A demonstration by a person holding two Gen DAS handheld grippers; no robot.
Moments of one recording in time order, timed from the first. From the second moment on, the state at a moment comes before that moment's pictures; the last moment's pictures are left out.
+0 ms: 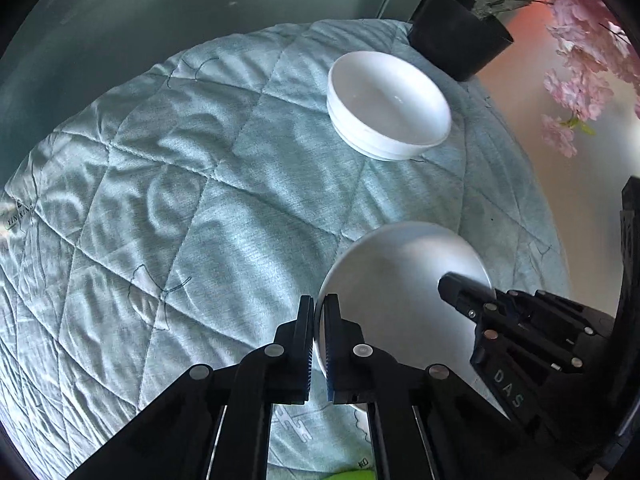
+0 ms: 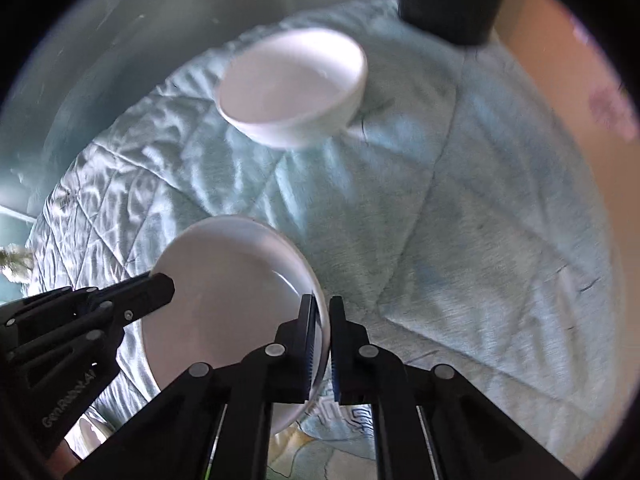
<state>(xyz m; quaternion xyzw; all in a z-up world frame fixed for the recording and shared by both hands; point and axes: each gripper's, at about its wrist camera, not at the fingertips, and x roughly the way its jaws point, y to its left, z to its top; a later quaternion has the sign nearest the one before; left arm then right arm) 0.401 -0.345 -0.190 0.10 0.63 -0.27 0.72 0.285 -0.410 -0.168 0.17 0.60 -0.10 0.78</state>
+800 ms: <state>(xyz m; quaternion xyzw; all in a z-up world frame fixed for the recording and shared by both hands) 0.252 -0.230 0.053 0.07 0.52 -0.28 0.80 0.175 -0.327 0.029 0.13 0.46 -0.06 0.88</state>
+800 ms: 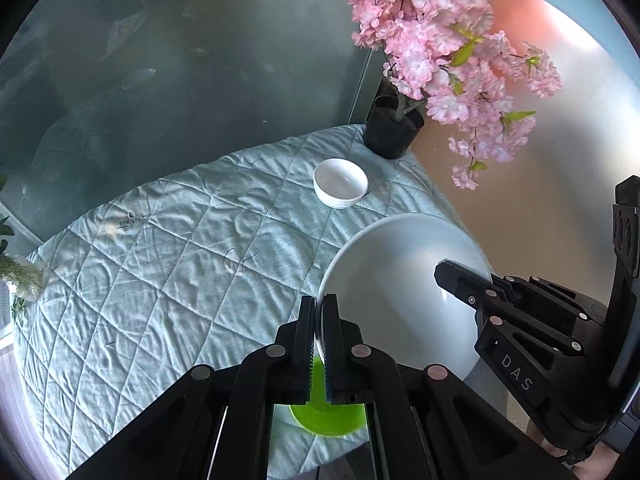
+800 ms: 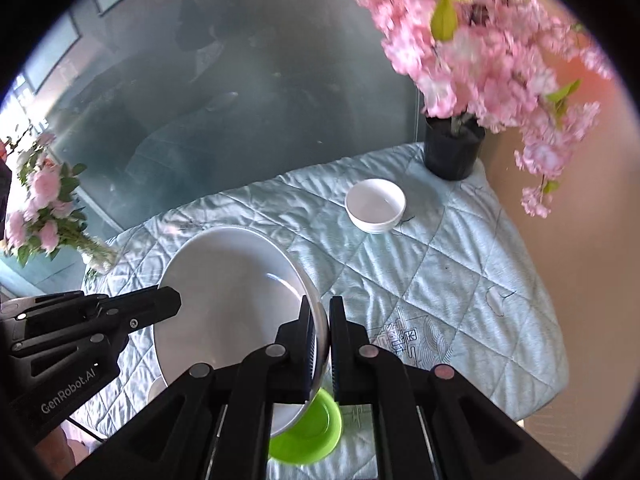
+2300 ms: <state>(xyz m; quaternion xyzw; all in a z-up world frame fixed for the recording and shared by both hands) 0.181 -0.169 -0.133 -0.01 0.65 -0.20 0.73 0.130 -0.280 -0.116 0.09 0.59 -0.01 0.80</state>
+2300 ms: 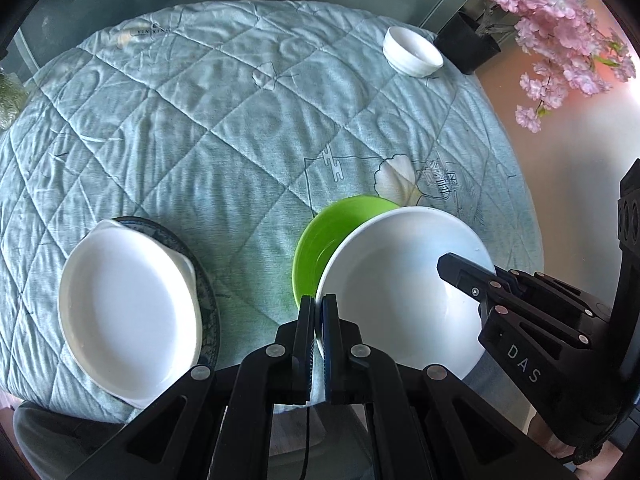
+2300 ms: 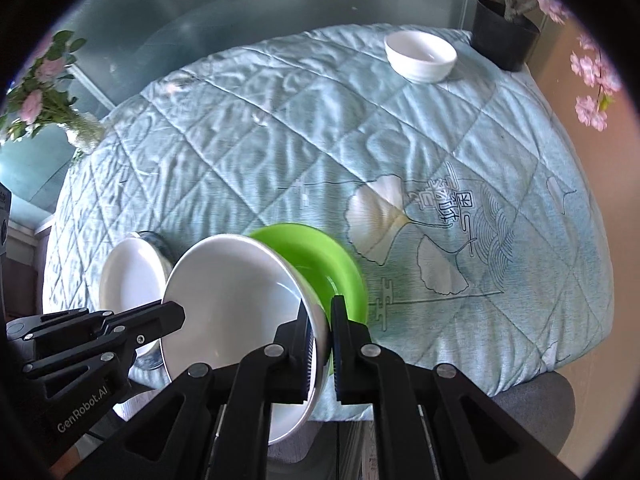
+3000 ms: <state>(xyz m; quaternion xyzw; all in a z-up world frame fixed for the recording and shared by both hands) 0.211 -0.176 -0.176 -0.03 0.66 -0.20 0.72 0.147 -0.278 -0.149 0.07 0.60 -0.05 0.79</state>
